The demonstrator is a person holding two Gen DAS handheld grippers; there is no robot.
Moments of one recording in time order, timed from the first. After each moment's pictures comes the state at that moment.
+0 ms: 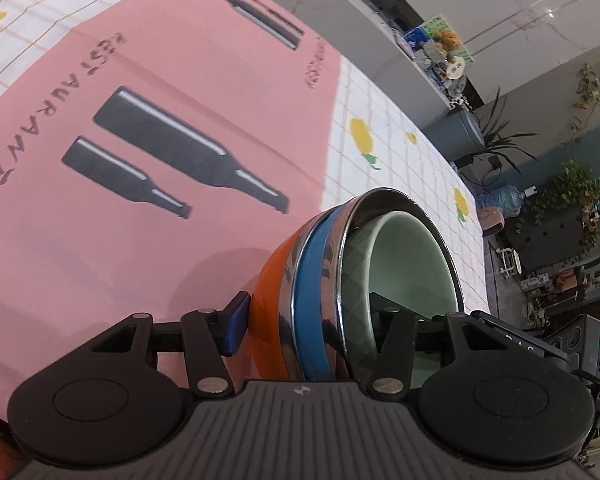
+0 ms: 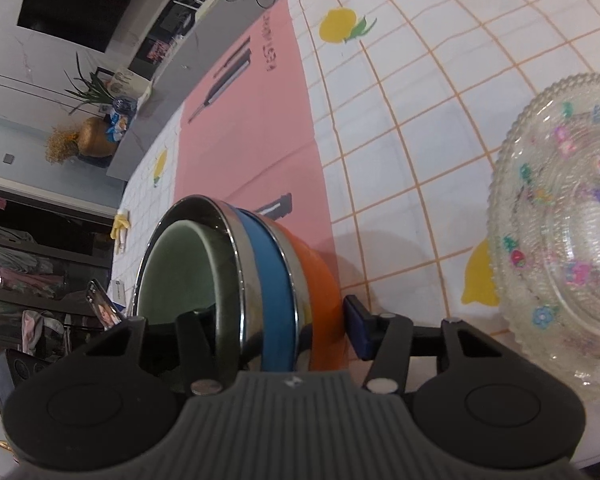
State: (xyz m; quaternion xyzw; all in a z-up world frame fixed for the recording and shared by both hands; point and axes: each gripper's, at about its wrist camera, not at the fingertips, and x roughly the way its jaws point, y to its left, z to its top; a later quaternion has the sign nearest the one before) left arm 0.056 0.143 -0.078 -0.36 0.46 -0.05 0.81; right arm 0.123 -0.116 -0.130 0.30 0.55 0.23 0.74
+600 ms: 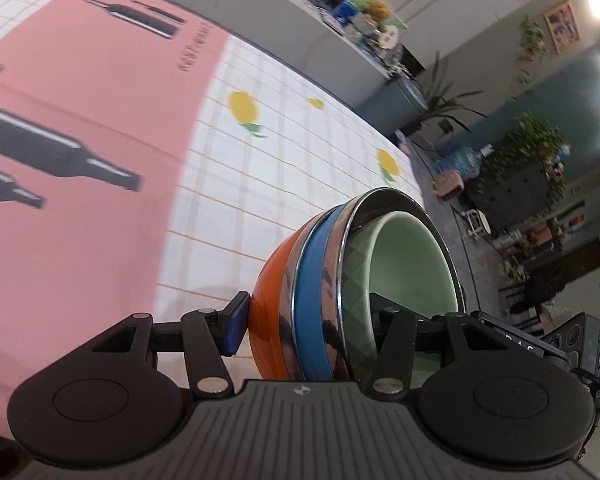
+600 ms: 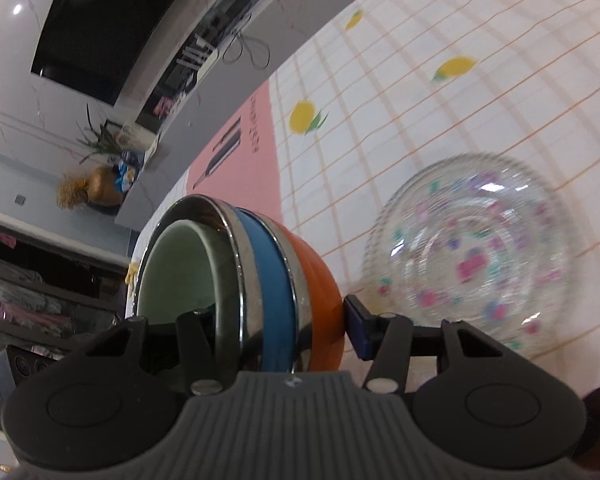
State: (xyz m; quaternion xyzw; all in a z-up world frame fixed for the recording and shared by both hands) left arm 0.076 0.042 -0.040 -0.32 0.45 -0.12 0.83; right arm 0.091 -0.221 -0.086 0.33 0.49 0.20 0.78
